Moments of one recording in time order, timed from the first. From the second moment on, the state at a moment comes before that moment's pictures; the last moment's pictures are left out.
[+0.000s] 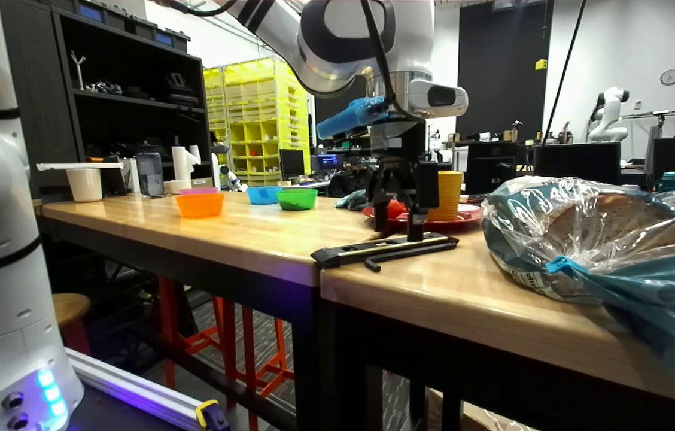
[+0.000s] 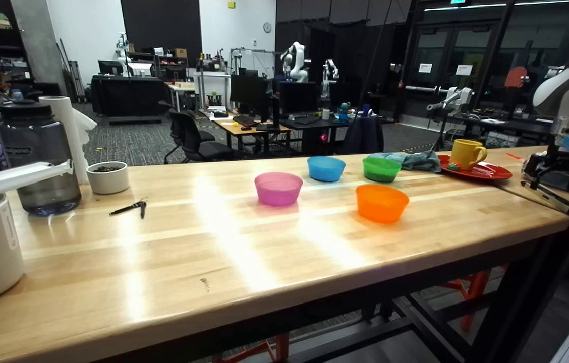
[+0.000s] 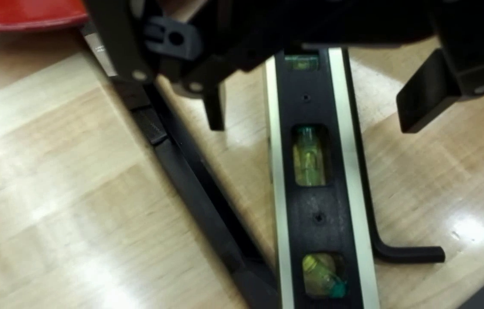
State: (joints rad) arm -0.45 0.02 -0.60 -2.15 -0.07 2.16 -0.19
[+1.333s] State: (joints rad) arm -0.46 0.04 -0.59 -2.13 -0.04 2.15 -0.25
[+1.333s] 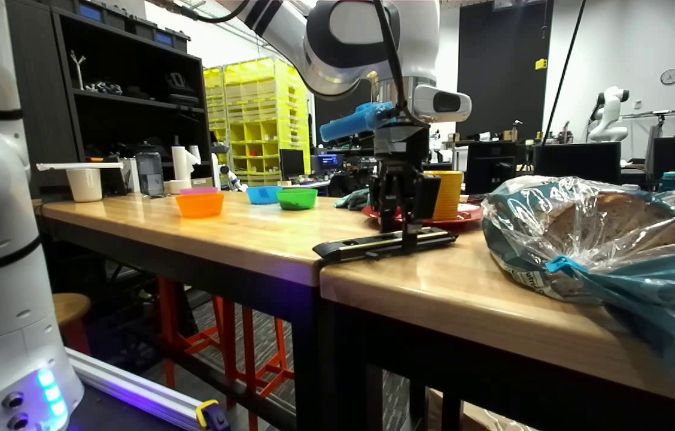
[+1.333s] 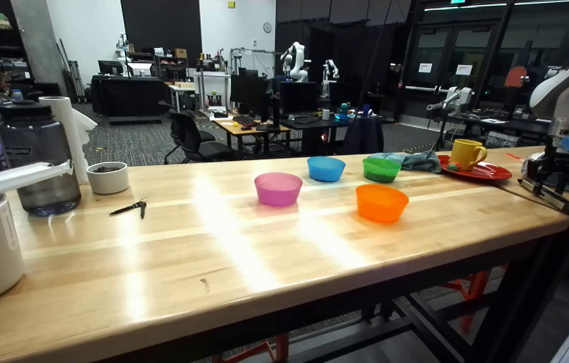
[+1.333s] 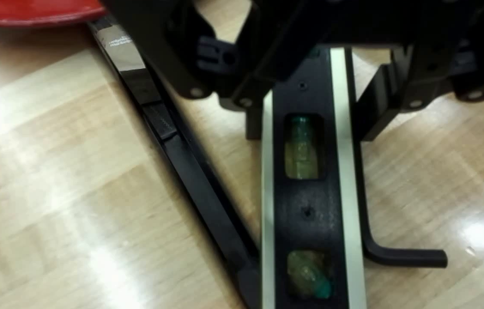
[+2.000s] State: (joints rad) arm -0.46 -0.07 -0.56 -2.11 -0.04 2.01 -0.25
